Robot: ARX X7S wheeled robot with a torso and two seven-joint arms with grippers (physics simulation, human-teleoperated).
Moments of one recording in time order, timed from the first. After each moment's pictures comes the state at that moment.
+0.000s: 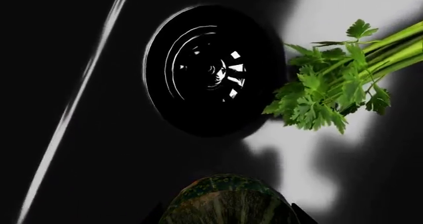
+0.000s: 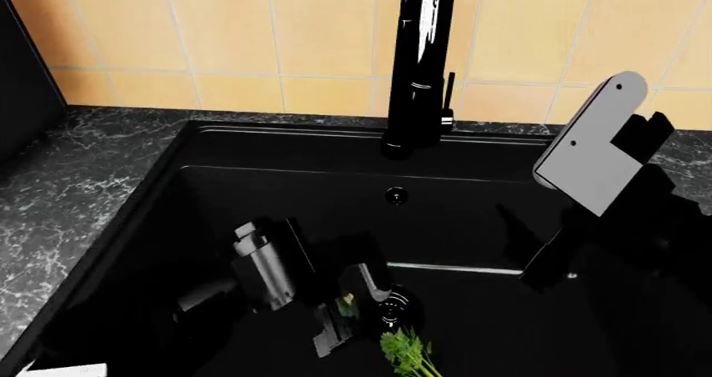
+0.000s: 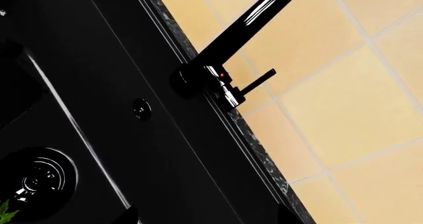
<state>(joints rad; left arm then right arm) -1.22 -0.07 1.50 -0.83 -0.56 -0.76 0.70 1.09 0.99 -0.57 -0.72 0.72 1.32 -0.15</state>
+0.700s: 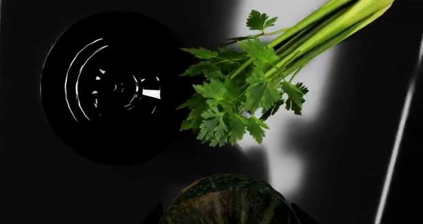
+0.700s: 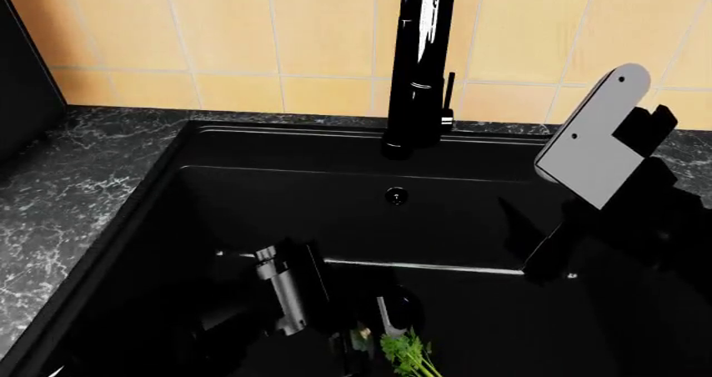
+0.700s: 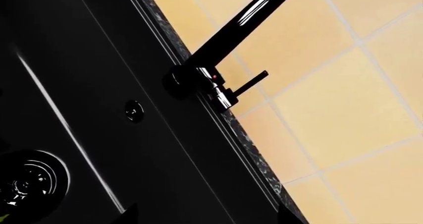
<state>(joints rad) -1.16 -0.02 1.57 -0.83 -0.52 -0.67 0.82 1.11 0.98 -0.59 -0.70 0.71 1.32 -0.14</state>
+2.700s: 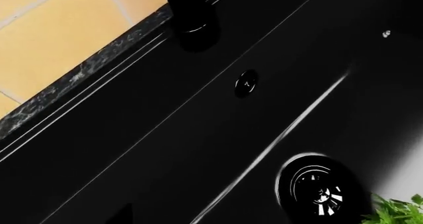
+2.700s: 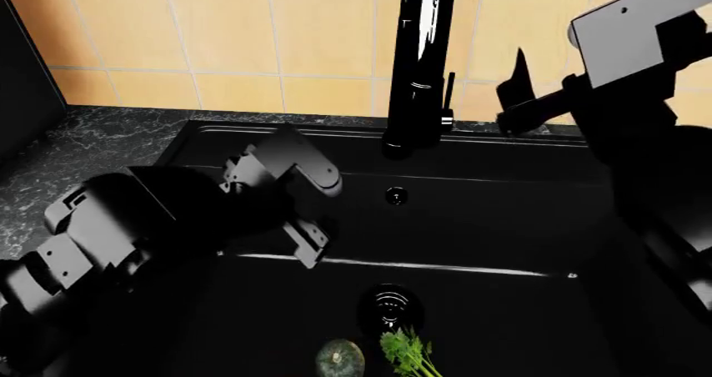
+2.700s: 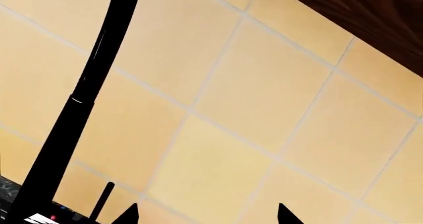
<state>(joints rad) -1.21 -0.52 0.98 -0.08 -0.86 -0.97 0.10 1.06 0.68 -0.46 -0.33 0.48 0.96 0.24</state>
